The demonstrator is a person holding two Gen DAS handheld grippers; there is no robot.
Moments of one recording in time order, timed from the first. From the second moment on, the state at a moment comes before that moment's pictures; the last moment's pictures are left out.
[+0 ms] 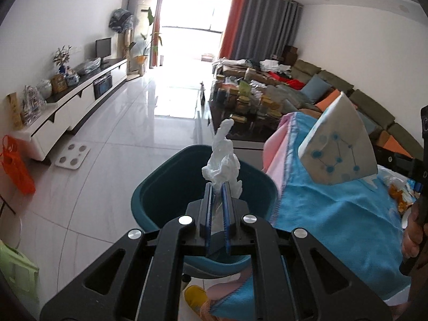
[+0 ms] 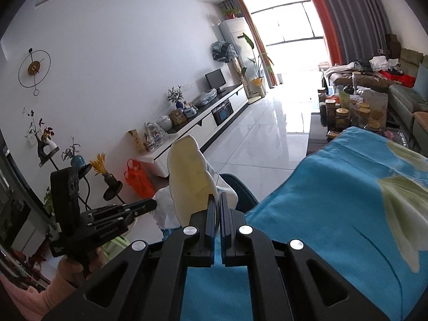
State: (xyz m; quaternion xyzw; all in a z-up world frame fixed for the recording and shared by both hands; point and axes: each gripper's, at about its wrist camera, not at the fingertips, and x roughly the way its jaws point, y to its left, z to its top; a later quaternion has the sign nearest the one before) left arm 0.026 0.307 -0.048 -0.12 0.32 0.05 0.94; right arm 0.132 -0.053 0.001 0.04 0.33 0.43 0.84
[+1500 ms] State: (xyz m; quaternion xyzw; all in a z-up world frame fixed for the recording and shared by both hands) left arm 0.100 0.307 -0.118 -0.16 0.38 0.07 0.91; right arm 0.173 0.024 -0.052 0.01 0.44 0.40 0.81
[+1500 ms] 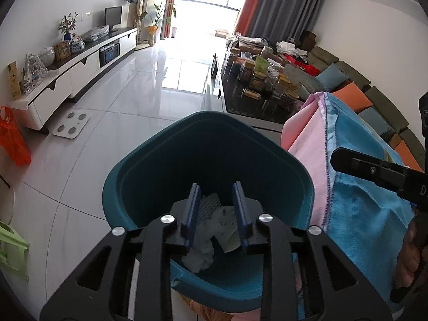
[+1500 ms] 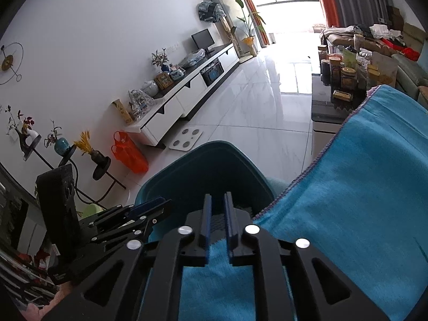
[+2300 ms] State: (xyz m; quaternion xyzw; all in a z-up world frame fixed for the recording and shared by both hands) left arm 0.060 0.113 -0.043 -0.06 0.29 -0.18 0.94; right arm 0.095 -0.152 0.014 0.03 0.32 0.32 0.89
